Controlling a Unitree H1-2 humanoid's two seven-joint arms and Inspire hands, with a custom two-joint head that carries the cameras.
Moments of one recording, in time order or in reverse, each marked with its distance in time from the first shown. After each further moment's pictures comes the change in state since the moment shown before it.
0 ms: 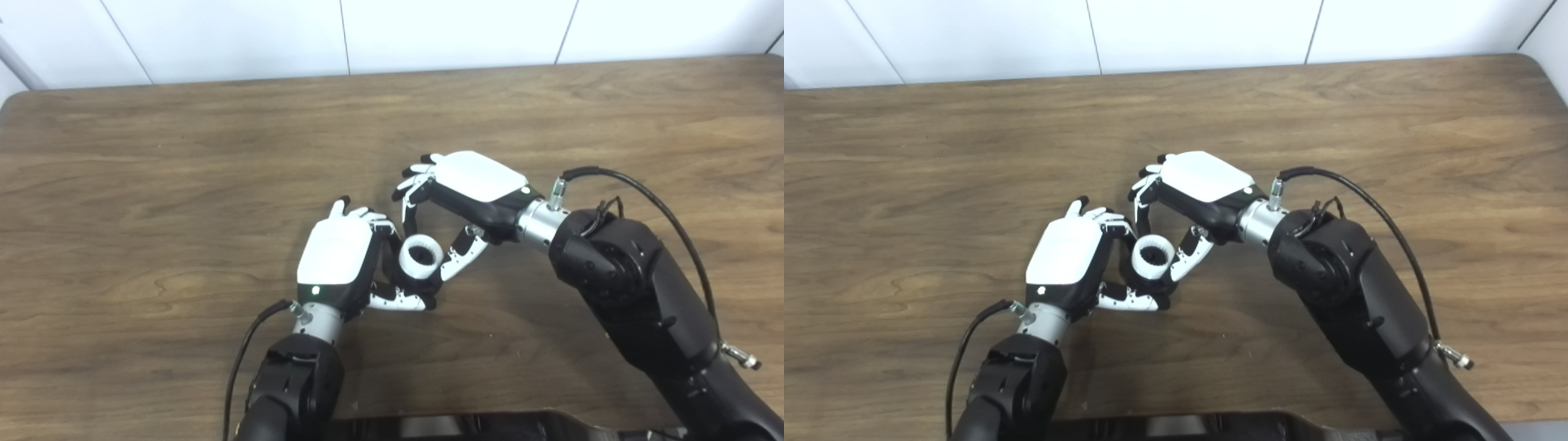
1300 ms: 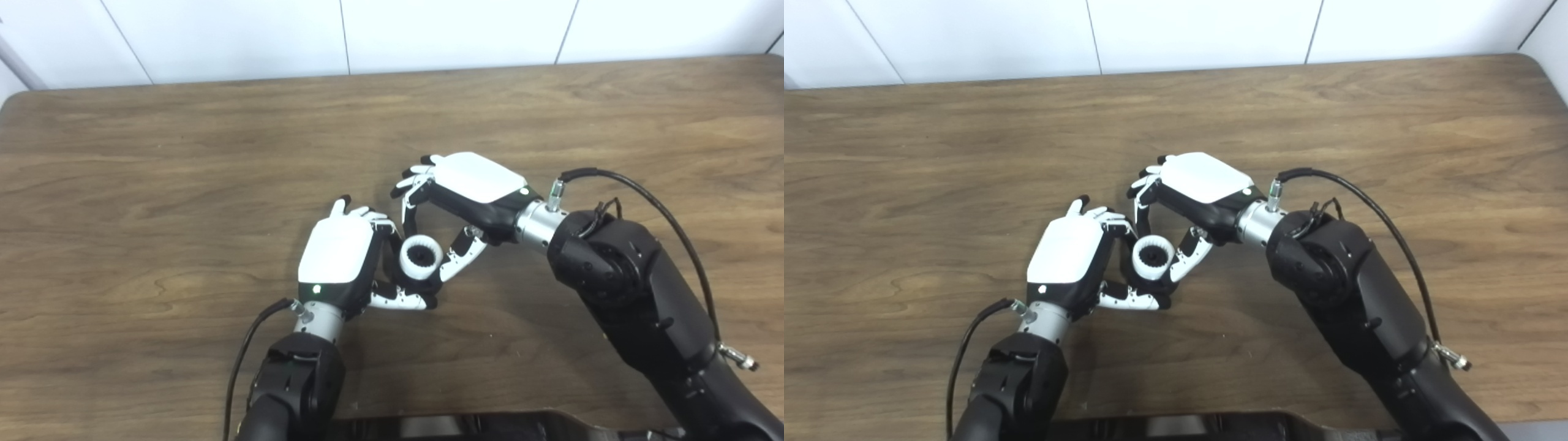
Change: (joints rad) left arm -0.004 -0.005 0.001 0.001 0.002 0.000 -0.004; right arm 0.003 0.004 -0.001 0.003 -0.006 -0.001 0.006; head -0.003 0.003
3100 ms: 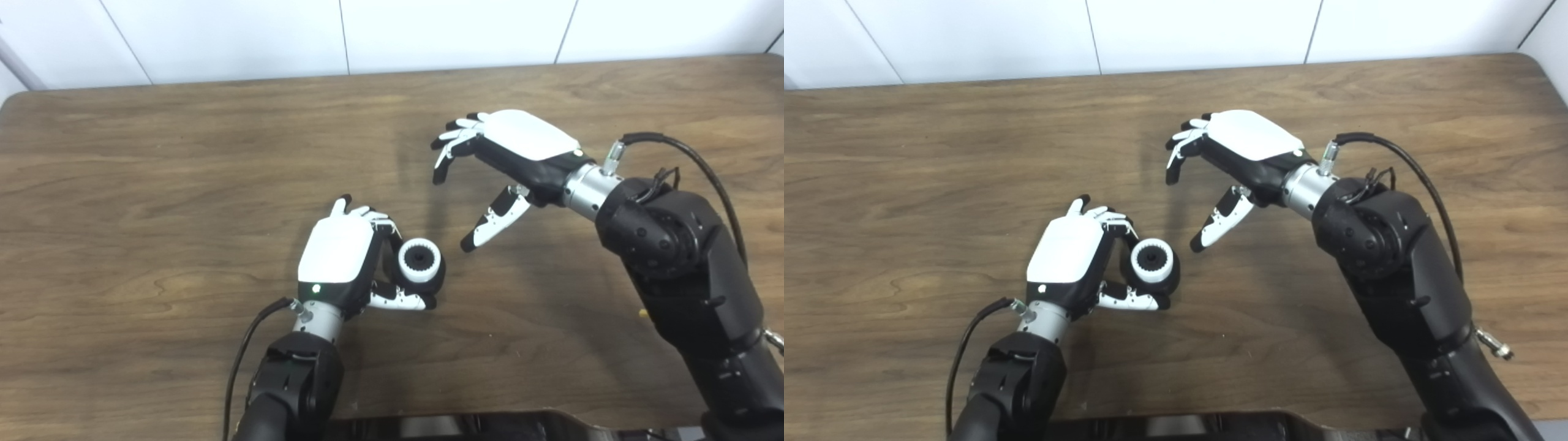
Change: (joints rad) left arm -0.005 0.010 0.003 0.005 -0.007 -0.010 0.008; right arm -0.038 -0.069 -0.153 -0.044 0.058 0.059 0.039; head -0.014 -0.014
